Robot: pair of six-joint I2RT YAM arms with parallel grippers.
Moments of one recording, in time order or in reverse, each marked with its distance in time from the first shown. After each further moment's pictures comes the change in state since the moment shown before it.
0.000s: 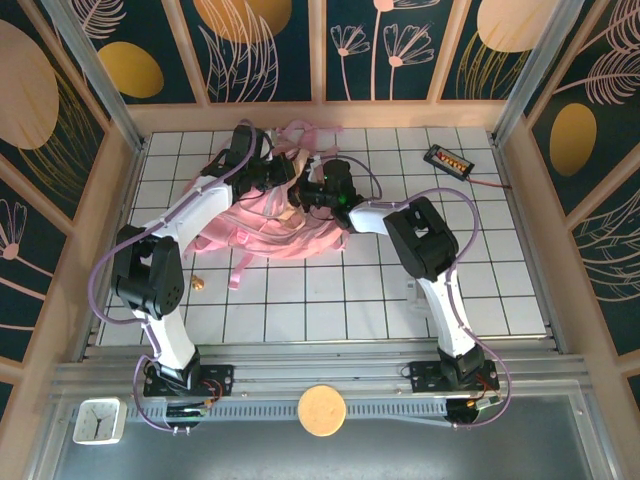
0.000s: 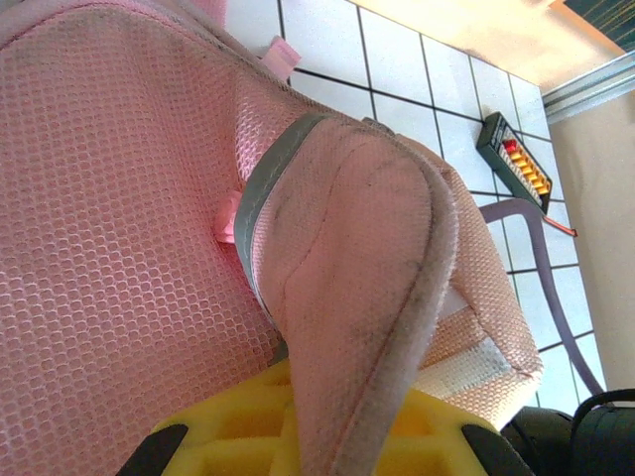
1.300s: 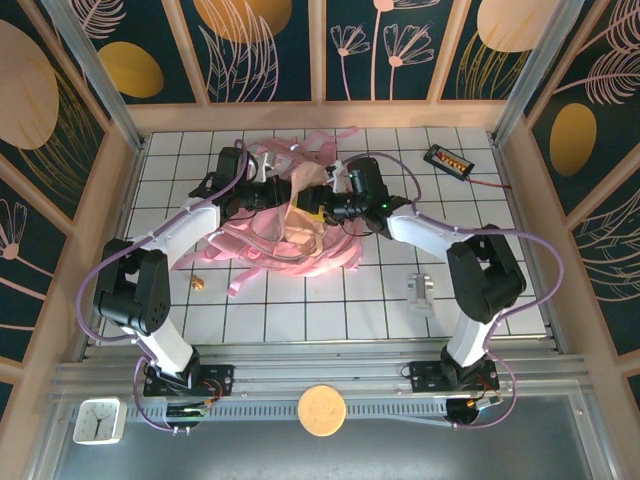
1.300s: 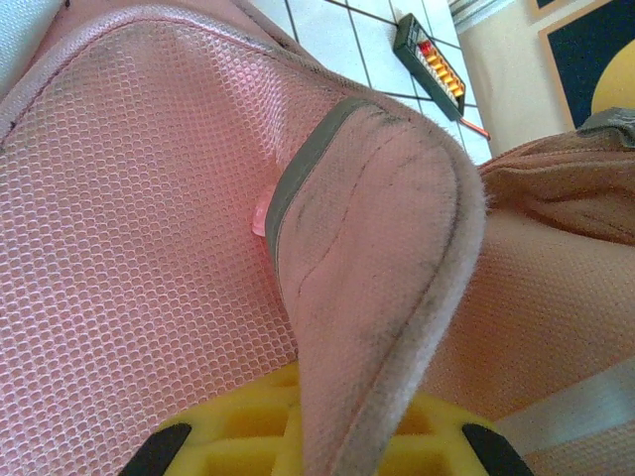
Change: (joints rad) left arm 0.052 -0.130 -0.279 0.154 0.257 0.068; right arm -0.036 -0.534 -0.299 -0.599 0.011 -0.466
